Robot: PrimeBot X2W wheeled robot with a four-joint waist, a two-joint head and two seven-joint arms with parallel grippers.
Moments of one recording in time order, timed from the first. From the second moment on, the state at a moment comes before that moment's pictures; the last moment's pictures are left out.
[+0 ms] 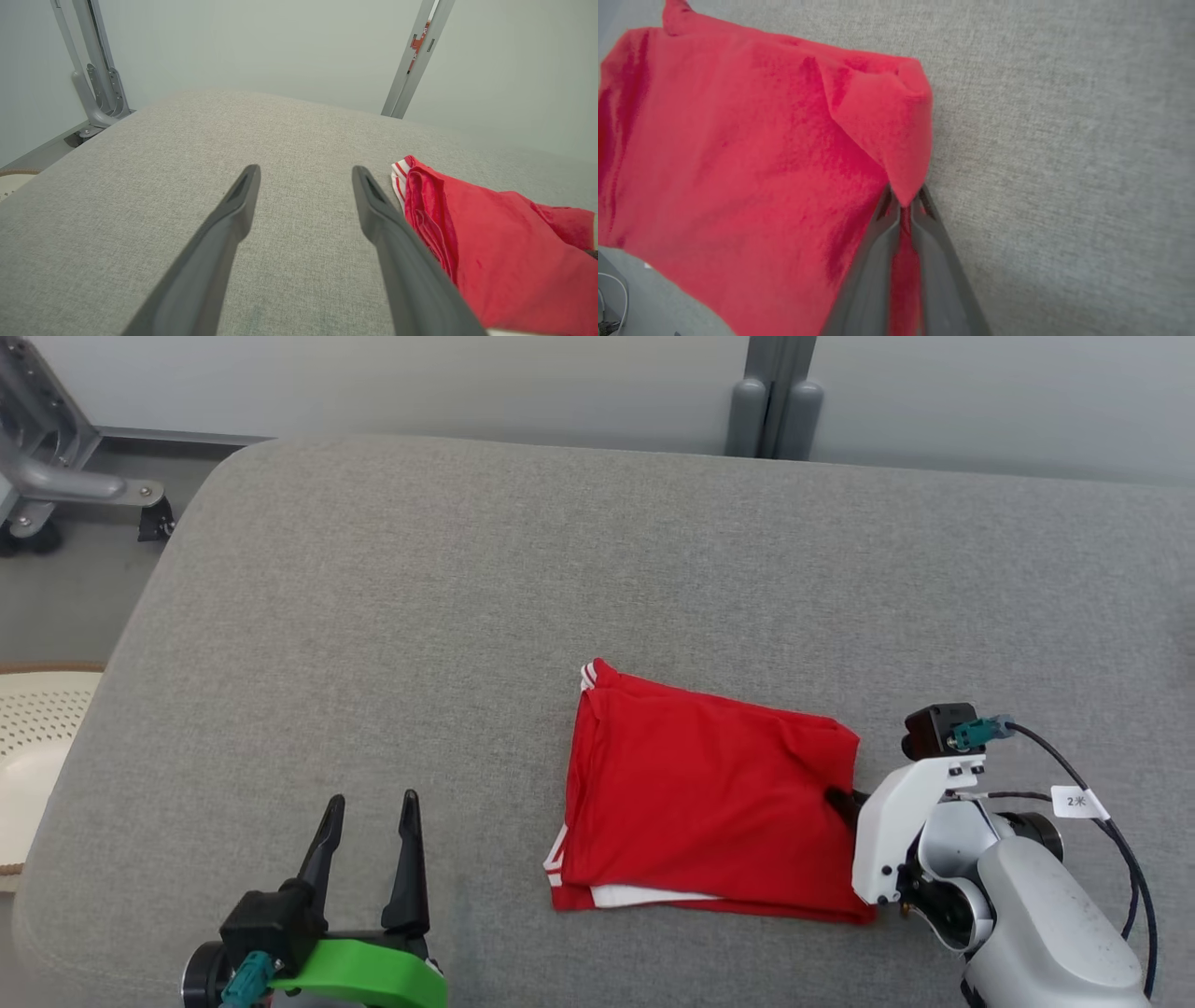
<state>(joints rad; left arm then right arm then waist) 0.00 0.07 -0.20 0.18 -0.32 -0.01 -0.26 -0.34 -0.14 0.18 0.52 0.43 0.13 0.43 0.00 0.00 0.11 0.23</state>
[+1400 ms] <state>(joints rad) -0.04 0.12 -0.20 0.13 -0.27 0.00 -0.23 -0.52 -0.33 0.03 0.40 0.36 0.13 0.43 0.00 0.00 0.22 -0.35</state>
